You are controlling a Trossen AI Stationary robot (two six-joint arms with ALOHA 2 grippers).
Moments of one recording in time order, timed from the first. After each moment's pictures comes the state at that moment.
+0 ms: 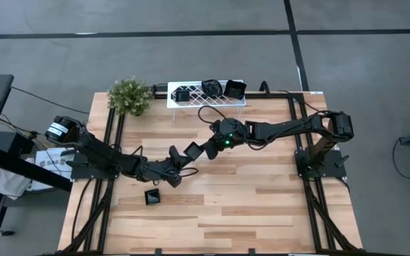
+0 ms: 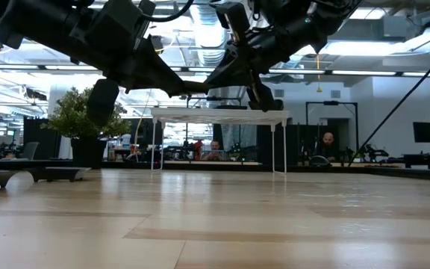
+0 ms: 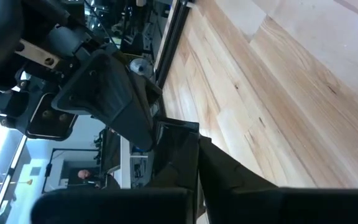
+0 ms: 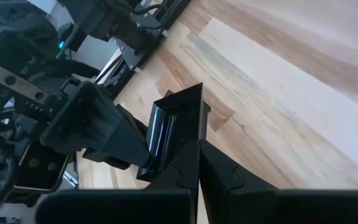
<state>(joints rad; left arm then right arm) -0.38 1.63 0.53 0.60 -0.75 1.14 -0.07 1.61 1.01 0.12 -0.10 0.81</state>
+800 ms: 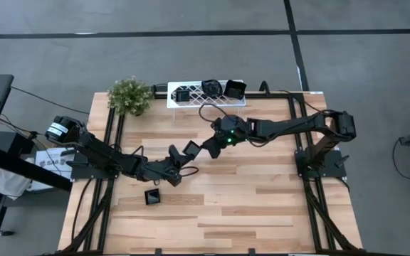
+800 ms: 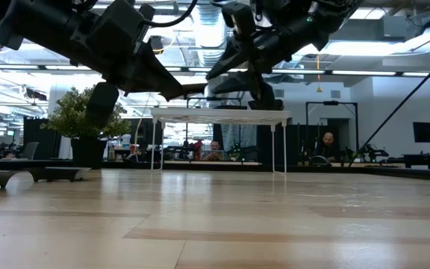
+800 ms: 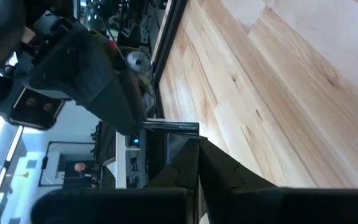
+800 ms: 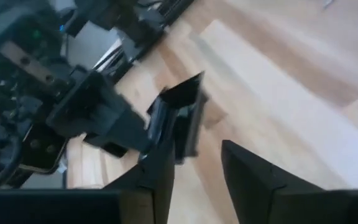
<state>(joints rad) -0.38 1.63 0.53 0.57 -0.76 1.11 -0.11 1.58 1.01 0.07 -0.13 0.70</state>
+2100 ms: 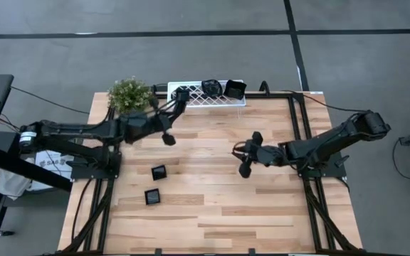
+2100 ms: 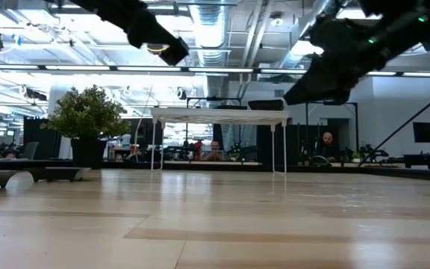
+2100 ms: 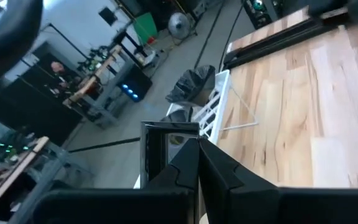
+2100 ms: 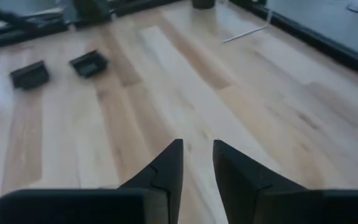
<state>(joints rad) 0.08 1.21 0.74 0.11 -0.49 0.61 0.22 1.17 0.49 0.17 0.52 0.38</state>
